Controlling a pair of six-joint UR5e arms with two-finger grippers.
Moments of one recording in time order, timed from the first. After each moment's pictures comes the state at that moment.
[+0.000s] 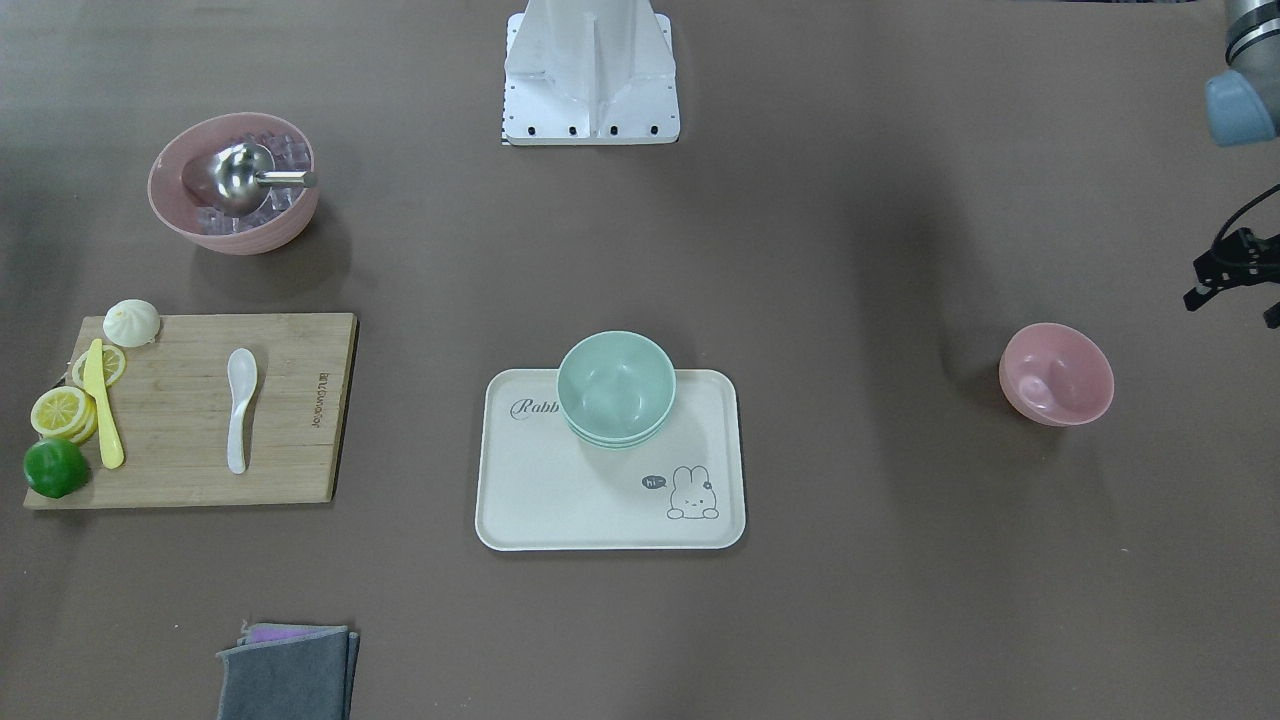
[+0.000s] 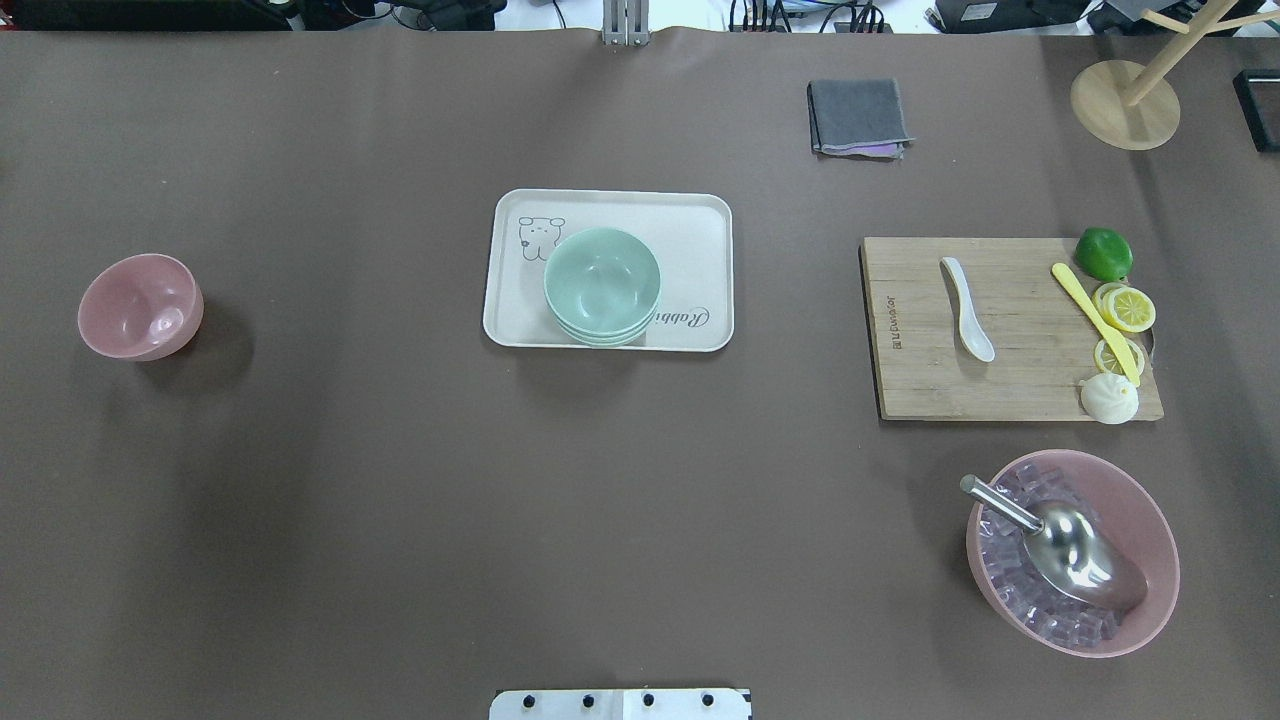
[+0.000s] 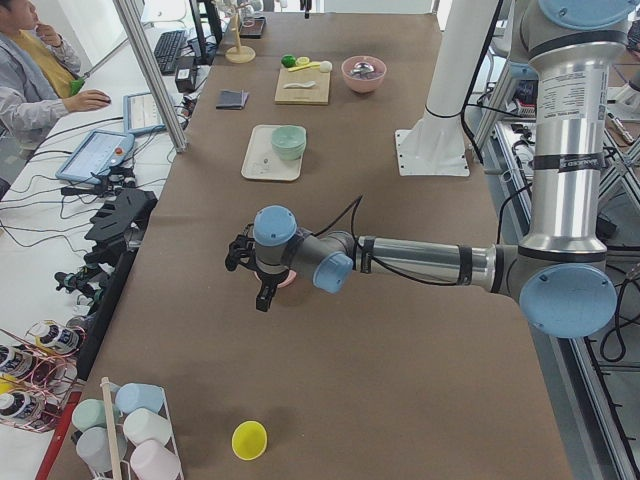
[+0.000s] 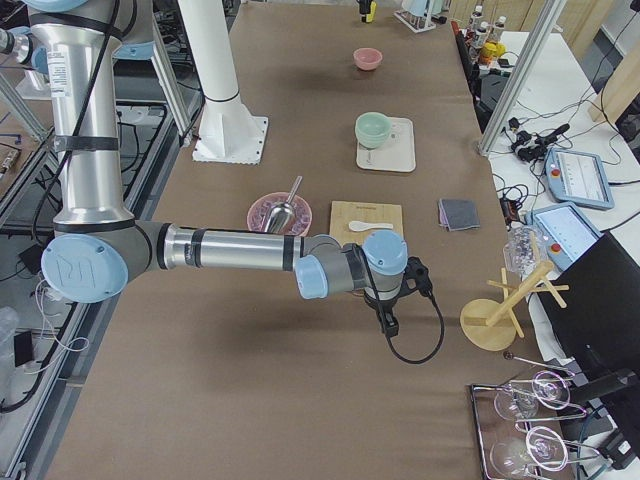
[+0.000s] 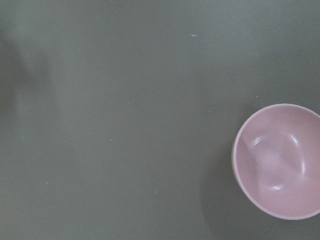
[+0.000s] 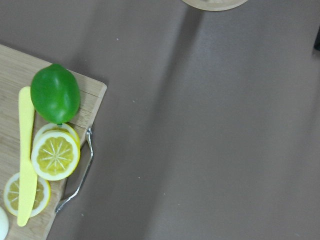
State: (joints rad) left arm -1.28 -1.56 -1.64 -2.00 -2.32 -0.31; right arm 1.46 -1.55 1.52 -1.27 2.38 -0.10
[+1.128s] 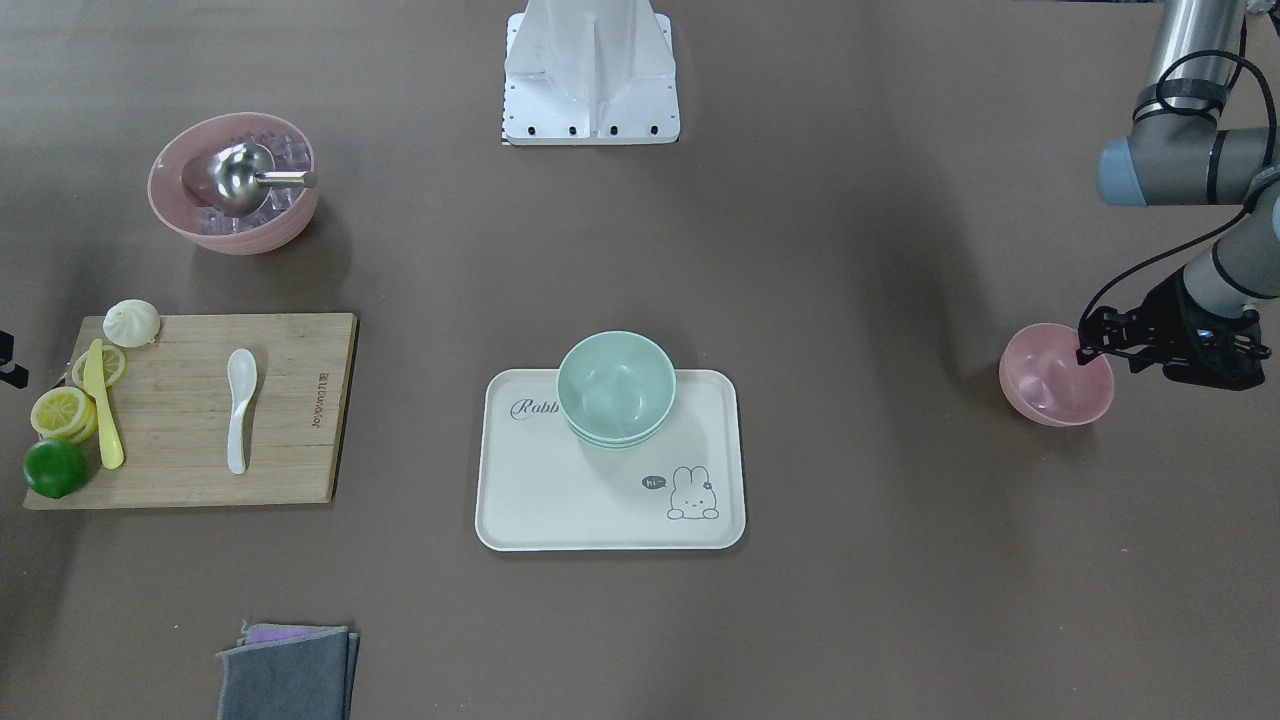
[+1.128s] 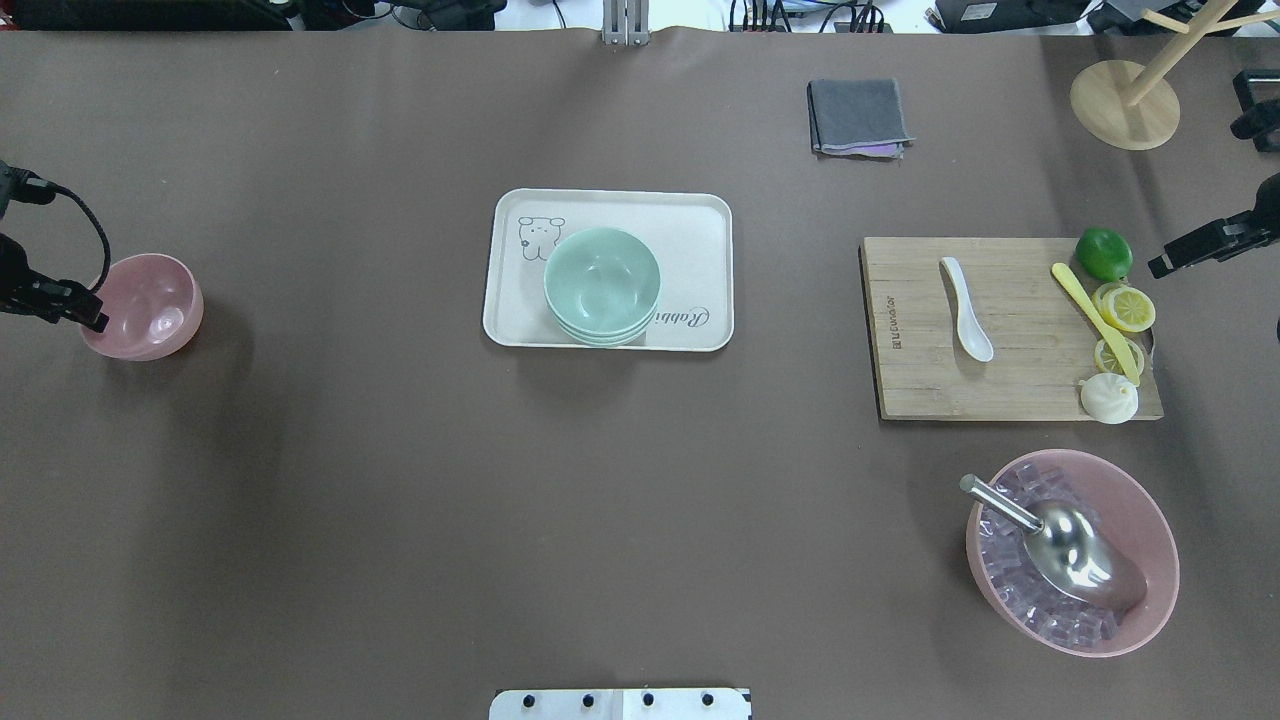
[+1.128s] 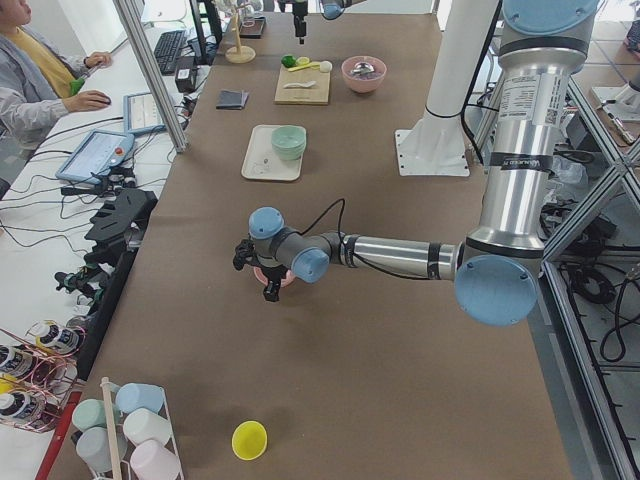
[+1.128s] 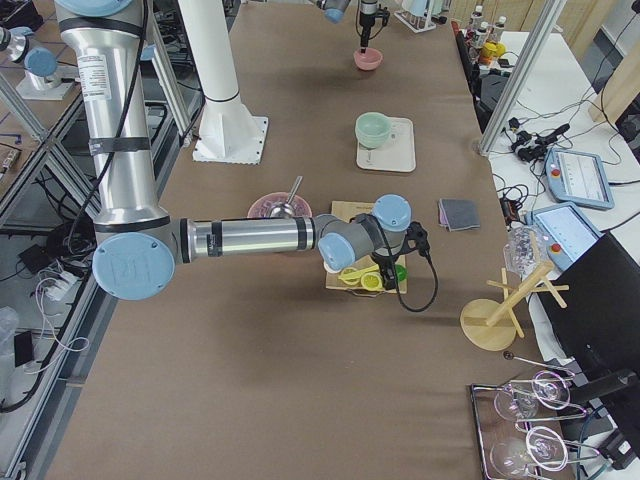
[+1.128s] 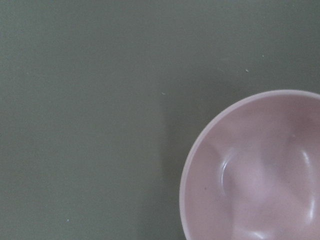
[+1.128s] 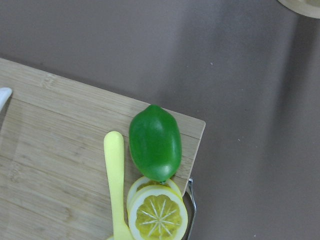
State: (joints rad) left arm -1.10 -1.67 -1.47 -2.03 -2.25 -0.45; right arm 1.24 -1.47 1.52 -1.14 2.37 0.30
